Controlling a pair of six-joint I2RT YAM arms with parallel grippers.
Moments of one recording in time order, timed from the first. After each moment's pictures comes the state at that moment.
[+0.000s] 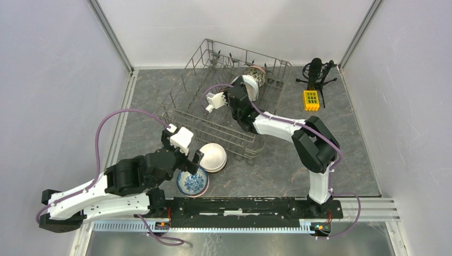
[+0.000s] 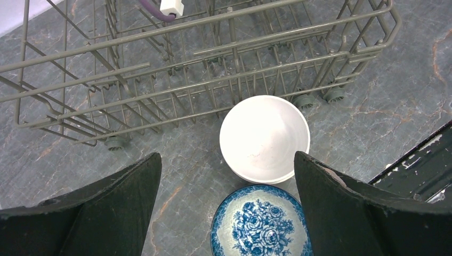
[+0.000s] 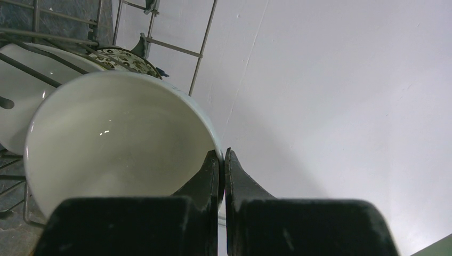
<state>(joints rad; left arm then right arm) -1.26 0.61 0.89 -0.77 -0.67 -0.20 0.77 1.94 1.32 0.42 0.59 -1.68</state>
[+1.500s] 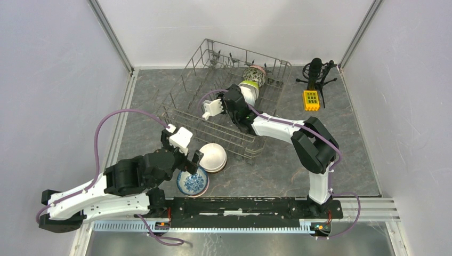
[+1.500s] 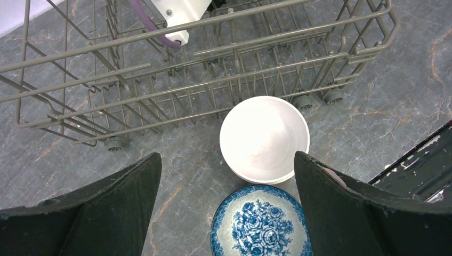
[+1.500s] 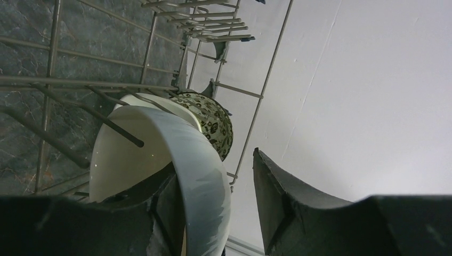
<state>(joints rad) -1.26 0.61 0.89 -0.77 -0.67 -0.20 0.80 1.93 1.32 0.25 0.47 -1.45</state>
